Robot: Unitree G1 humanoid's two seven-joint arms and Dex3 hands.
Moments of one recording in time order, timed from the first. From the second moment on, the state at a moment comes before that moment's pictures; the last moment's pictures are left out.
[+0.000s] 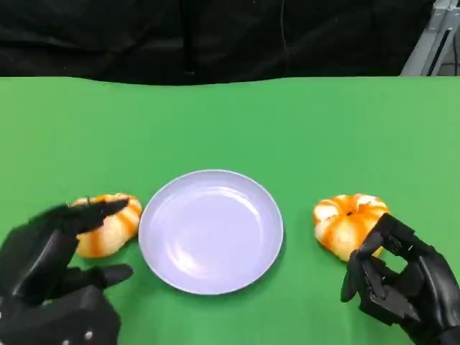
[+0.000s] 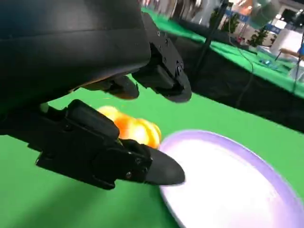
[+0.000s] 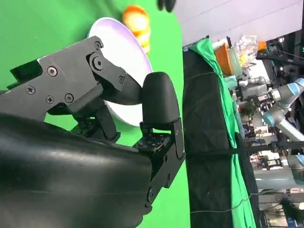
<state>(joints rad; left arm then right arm) 0.01 0.33 0.02 0.14 0.63 -0.34 0.08 0.12 0.08 -0.05 0.10 0.28 -0.17 0.34</state>
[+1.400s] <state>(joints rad) -0.55 0.40 -0.40 1.06 0.71 -0.34 0.25 0.12 0.08 -0.03 0.09 0.28 -0.16 0.32</state>
